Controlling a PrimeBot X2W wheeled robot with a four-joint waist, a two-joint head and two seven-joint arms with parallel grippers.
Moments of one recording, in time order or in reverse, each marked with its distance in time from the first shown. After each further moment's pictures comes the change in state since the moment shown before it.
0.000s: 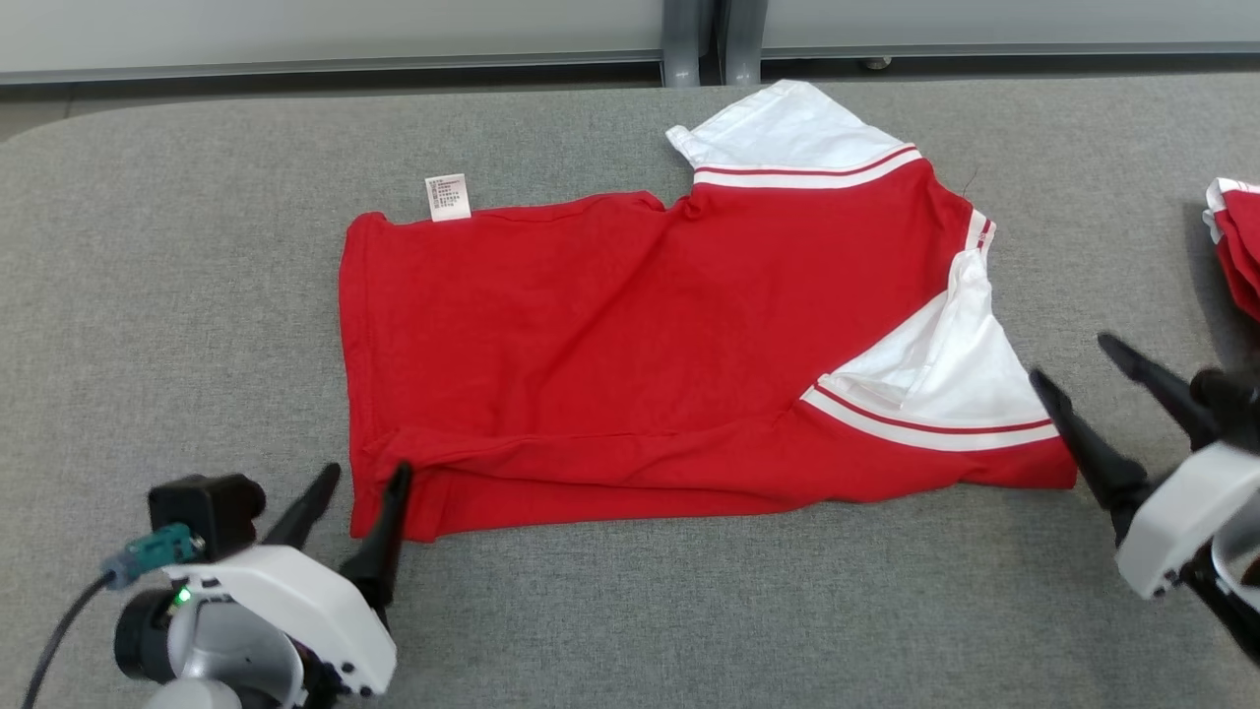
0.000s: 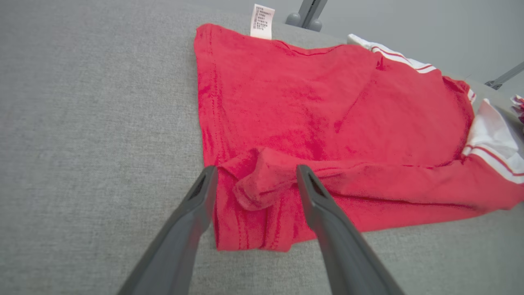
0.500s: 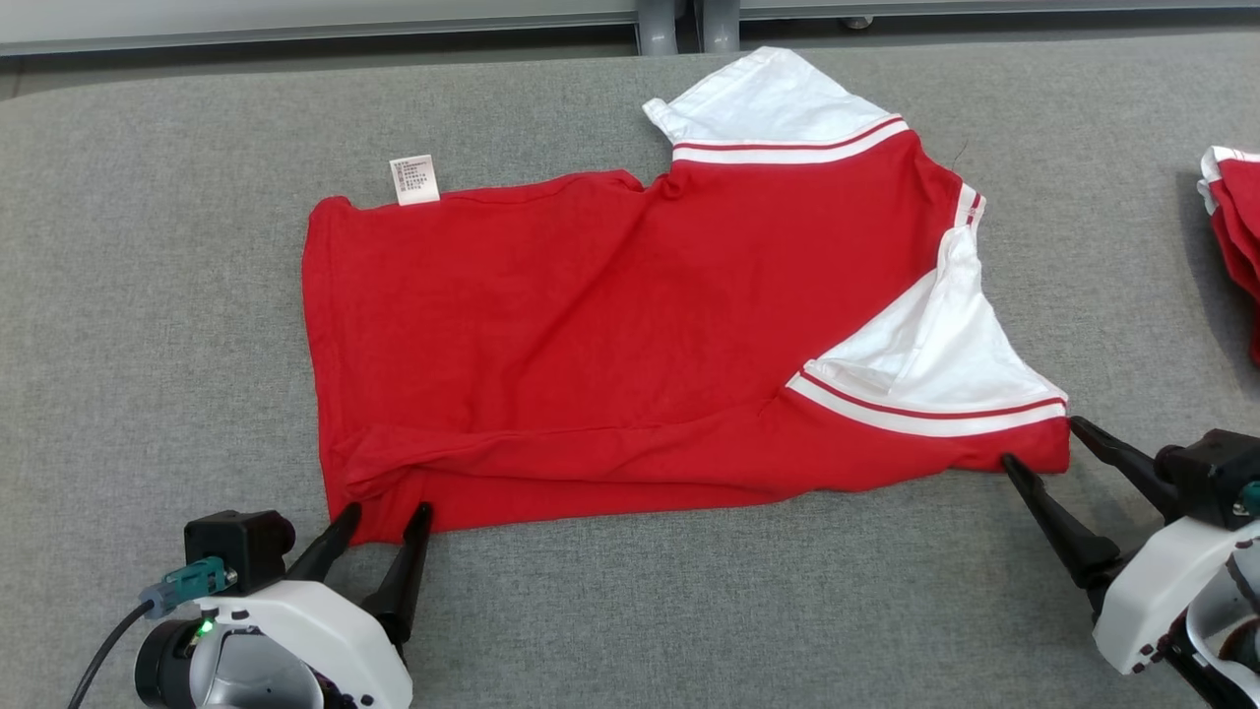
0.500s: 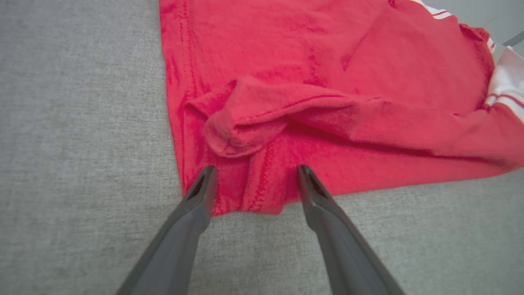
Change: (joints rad) left arm 0.070 -0.013 -0.055 0.009 0.023 0.009 -0.011; right arm 0.244 0.031 -0.101 -0.166 -0.057 0.000 0.124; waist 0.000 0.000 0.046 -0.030
